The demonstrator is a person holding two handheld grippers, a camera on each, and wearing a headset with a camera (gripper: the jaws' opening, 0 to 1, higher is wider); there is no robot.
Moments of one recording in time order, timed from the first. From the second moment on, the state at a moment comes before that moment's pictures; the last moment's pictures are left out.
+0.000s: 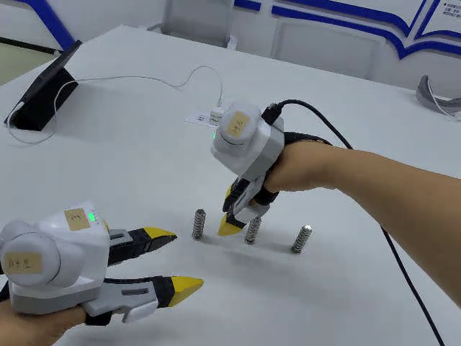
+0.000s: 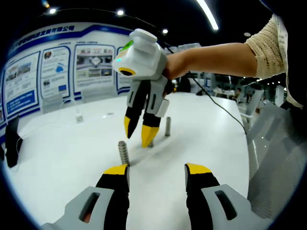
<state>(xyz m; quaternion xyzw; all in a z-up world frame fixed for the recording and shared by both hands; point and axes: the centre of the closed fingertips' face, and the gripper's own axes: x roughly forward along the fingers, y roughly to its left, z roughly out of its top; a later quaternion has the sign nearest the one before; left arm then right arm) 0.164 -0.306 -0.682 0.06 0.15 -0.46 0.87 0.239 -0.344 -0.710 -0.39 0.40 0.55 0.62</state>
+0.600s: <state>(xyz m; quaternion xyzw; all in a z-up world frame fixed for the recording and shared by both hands) 0.165 -0.314 -0.681 0.06 0.16 -0.46 0.87 0.242 -0.394 -0.703 -0.33 0.40 0.51 0.68</state>
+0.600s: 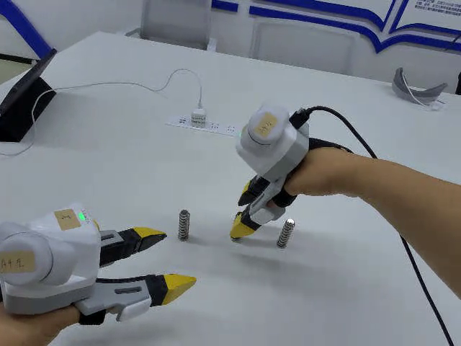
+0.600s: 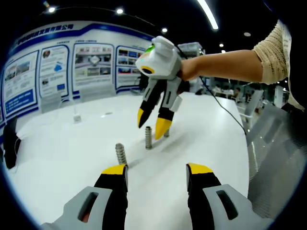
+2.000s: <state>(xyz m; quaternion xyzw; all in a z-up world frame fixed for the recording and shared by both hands) 0.167 -0.312 -0.687 0.06 0.18 -0.46 0.87 0.200 -0.484 -0.697 -0.22 0.36 0.43 0.80</state>
